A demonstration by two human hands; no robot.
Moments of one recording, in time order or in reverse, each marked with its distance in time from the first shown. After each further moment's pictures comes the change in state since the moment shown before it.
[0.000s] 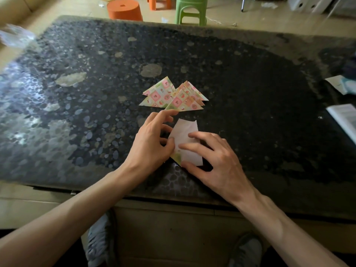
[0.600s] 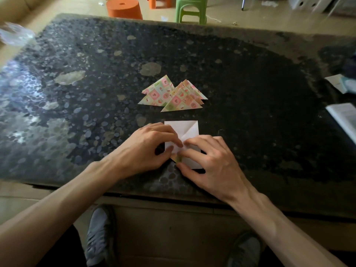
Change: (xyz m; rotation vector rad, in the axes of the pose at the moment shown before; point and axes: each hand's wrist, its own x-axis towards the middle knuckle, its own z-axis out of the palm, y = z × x) left_hand 0.007 -0.015 -0.024 0.382 -0.326 0.420; right_hand 0.001 -0.006 0.002 -0.149 0.001 -0.104
